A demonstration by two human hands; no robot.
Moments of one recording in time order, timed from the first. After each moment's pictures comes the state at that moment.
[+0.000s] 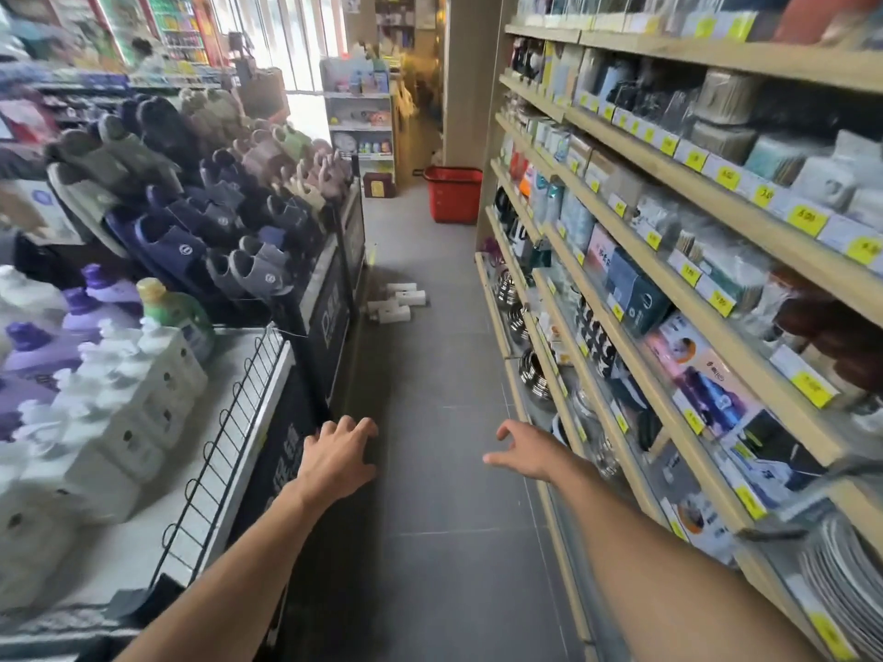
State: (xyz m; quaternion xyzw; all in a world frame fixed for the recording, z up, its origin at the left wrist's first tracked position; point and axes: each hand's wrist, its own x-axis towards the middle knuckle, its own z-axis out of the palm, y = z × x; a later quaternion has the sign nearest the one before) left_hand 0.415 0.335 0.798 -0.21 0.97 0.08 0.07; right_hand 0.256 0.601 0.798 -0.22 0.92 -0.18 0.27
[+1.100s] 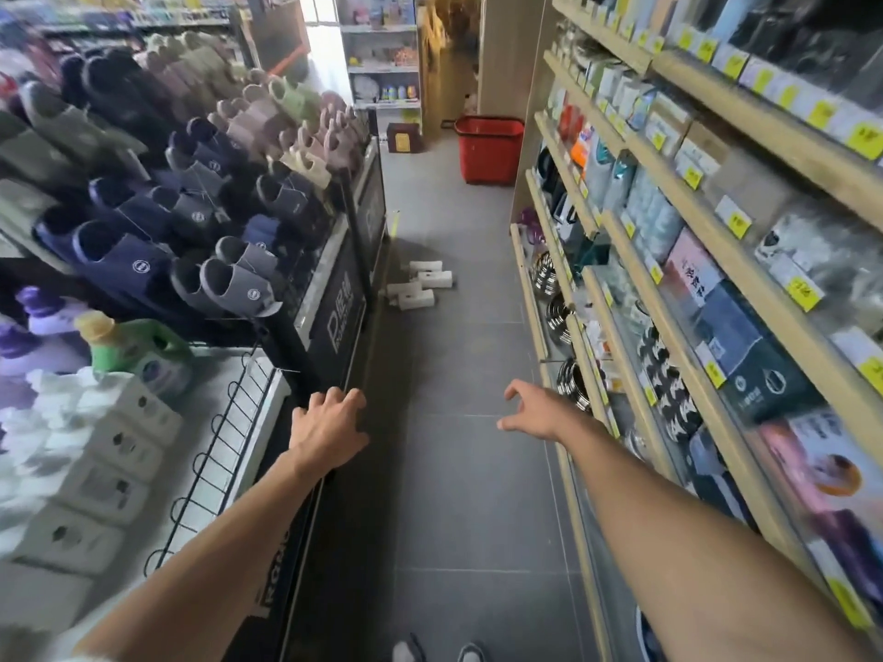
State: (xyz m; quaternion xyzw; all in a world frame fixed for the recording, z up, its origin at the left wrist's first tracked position) left_hand 0.153 0.184 0.787 -0.27 0.96 0.05 0.08; right_hand -0.045 0.449 0.783 -0.25 0.91 -0.16 0.28
